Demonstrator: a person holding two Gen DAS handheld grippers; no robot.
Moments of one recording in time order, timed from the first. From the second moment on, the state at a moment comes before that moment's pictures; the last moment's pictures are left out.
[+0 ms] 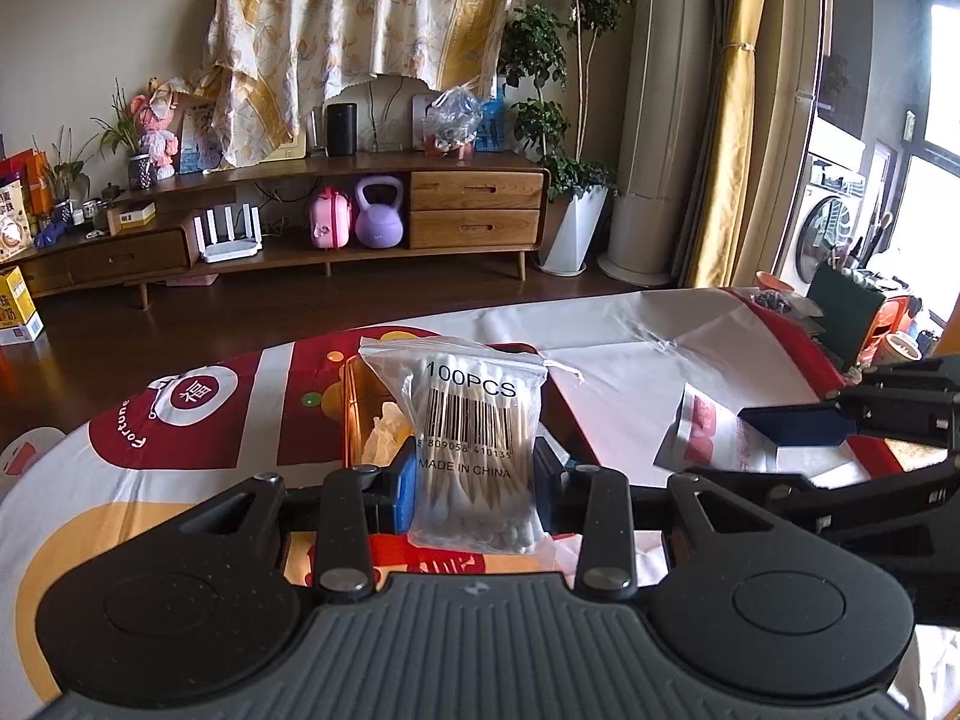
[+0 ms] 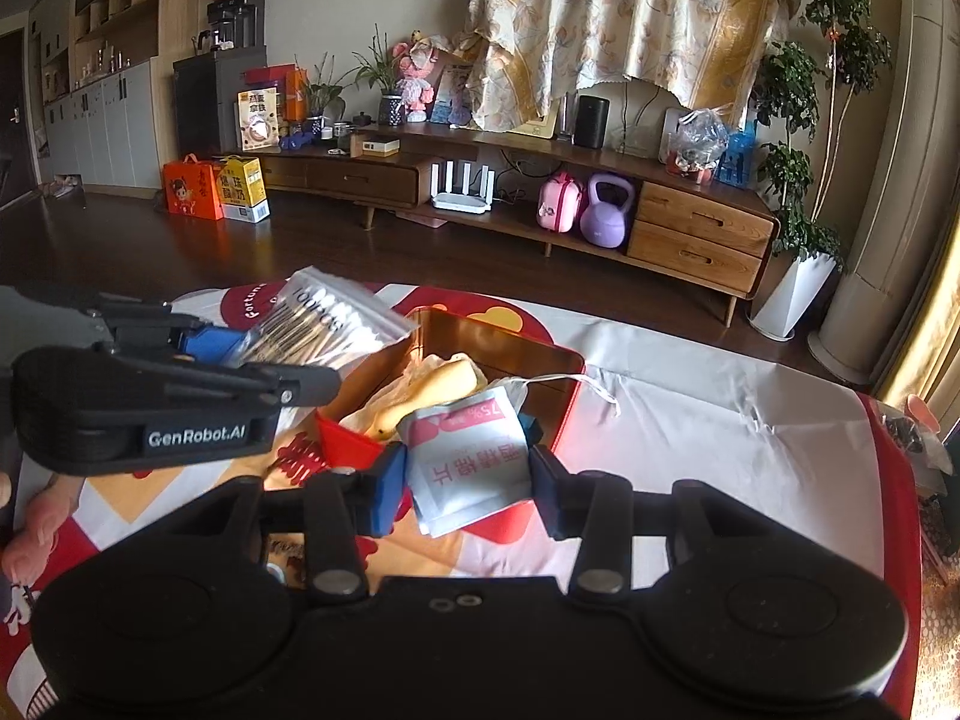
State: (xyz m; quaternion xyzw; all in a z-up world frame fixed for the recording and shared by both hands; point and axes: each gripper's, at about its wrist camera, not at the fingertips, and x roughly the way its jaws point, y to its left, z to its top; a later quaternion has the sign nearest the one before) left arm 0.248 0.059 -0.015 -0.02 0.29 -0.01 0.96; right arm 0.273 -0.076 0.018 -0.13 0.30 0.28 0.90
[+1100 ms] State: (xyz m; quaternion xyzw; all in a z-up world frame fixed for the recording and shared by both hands) left arm 0.392 0.095 -0.085 -0.06 0.36 -0.01 0.93; right arm 0.375 -0.022 -0.062 -0.15 0.35 0.30 0.87
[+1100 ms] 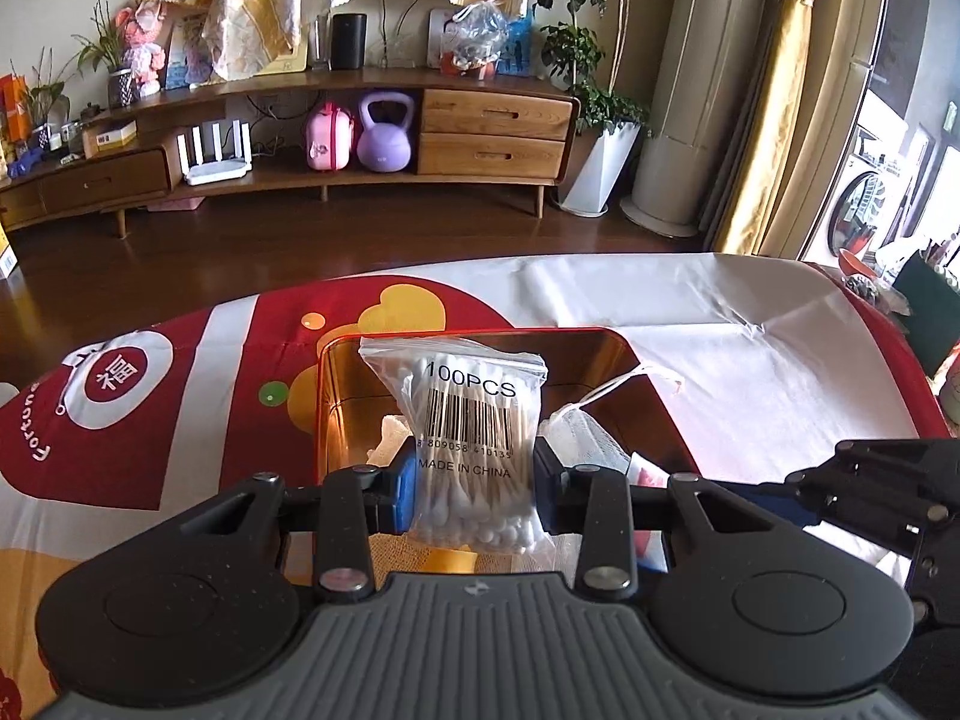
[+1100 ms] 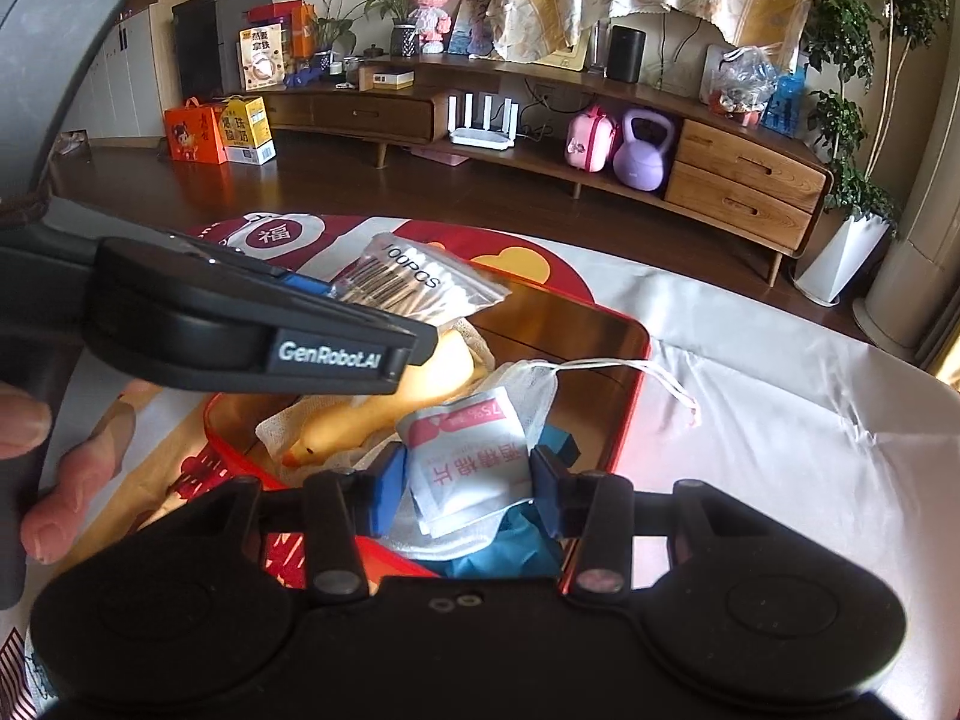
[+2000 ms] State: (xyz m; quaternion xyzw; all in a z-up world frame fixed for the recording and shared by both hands) left arm 0.420 0.100 -0.113 -0.07 0.39 0.00 0.92; right arm 0.391 -0.006 -0.084 -0.17 0.36 0.31 0.86
